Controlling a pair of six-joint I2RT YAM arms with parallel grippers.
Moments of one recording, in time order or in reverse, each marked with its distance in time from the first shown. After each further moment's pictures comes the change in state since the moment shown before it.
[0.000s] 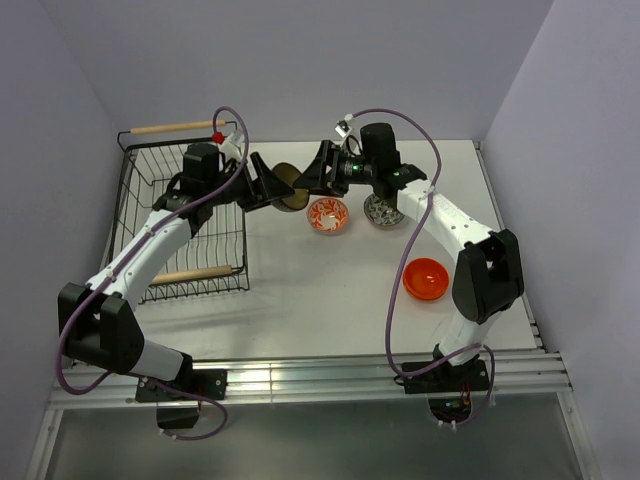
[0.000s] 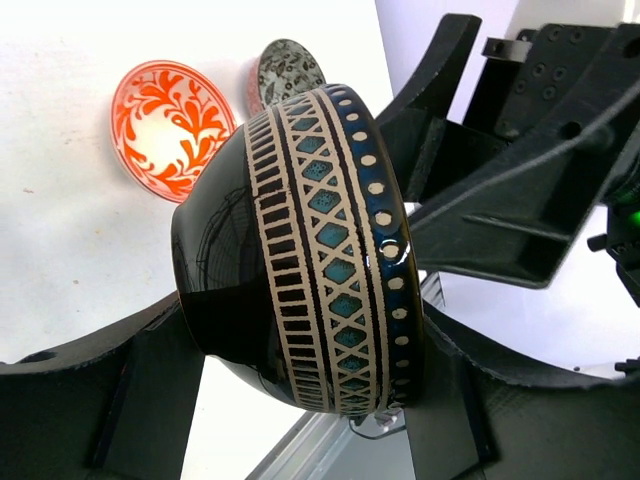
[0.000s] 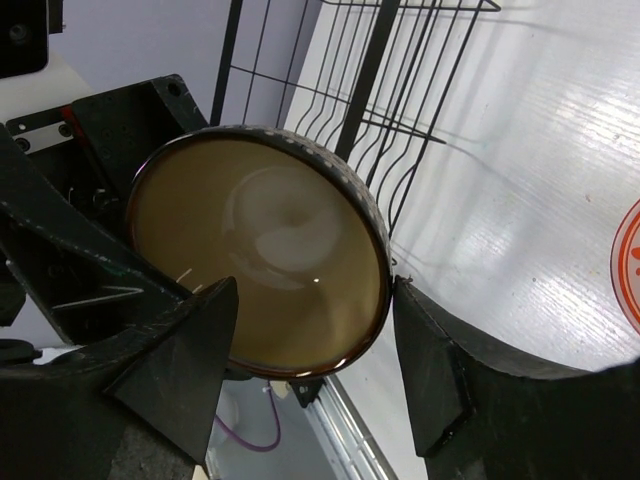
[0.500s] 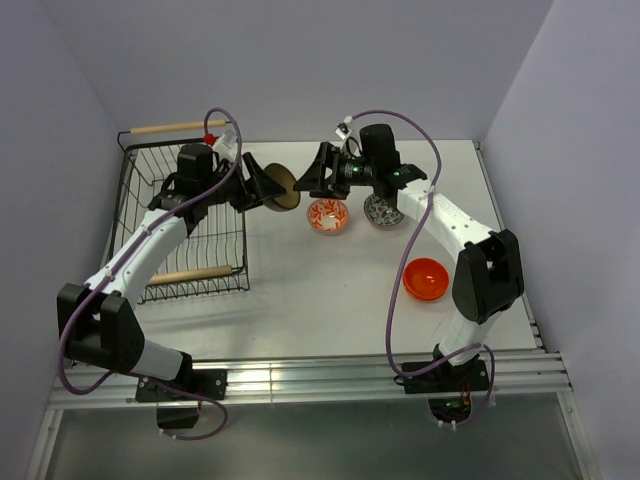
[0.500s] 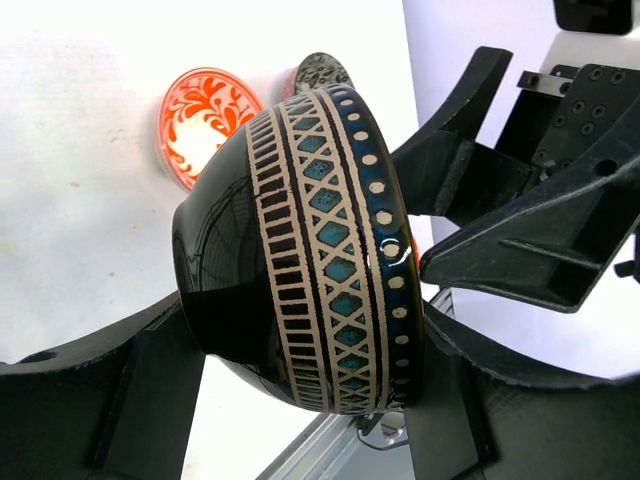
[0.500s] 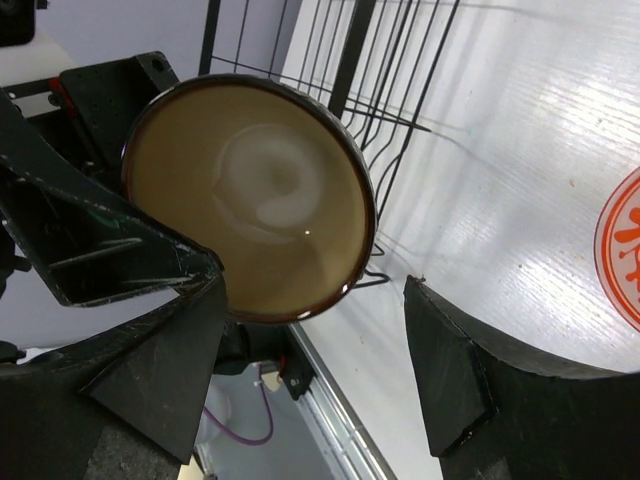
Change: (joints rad) left arm 0.038 0.000 -0.006 -0.027 -0.027 0.007; right arm 0.000 0.000 0.004 -0.041 0.013 -0.028
